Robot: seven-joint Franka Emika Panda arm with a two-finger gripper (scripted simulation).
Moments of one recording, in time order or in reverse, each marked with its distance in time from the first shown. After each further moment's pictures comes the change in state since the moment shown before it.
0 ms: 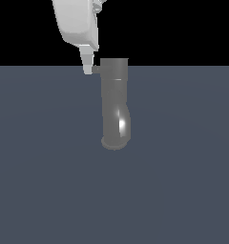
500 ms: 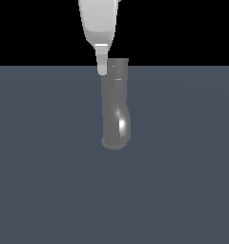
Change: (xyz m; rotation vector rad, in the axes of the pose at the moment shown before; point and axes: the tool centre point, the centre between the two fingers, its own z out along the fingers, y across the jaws) arm 0.029 0.007 0.000 -0.002 0.001 -0.010
